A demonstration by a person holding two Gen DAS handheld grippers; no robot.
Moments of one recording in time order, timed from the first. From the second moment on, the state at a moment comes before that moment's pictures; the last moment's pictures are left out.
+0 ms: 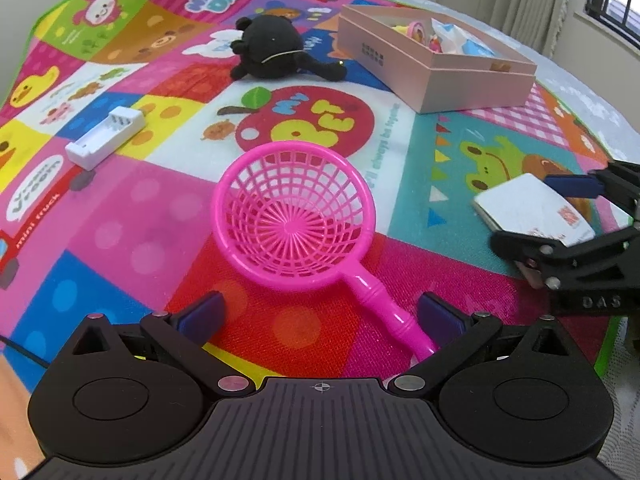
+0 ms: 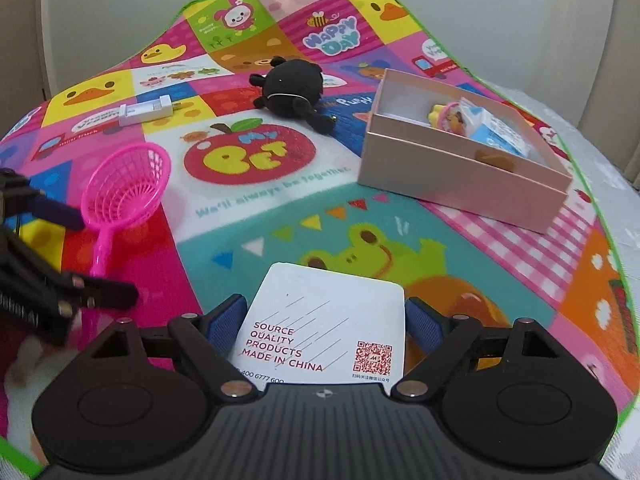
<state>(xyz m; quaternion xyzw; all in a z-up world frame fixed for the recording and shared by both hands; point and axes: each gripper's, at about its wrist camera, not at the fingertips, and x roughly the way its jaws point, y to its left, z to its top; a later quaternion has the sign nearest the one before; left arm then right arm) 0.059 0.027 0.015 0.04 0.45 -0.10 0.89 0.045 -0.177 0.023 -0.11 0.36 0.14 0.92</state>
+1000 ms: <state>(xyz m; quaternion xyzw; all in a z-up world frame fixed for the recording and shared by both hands) 0.081 0.014 0.034 0.10 0.41 -0.09 0.90 0.035 -0.185 0.025 -0.11 0.36 0.14 0.92</state>
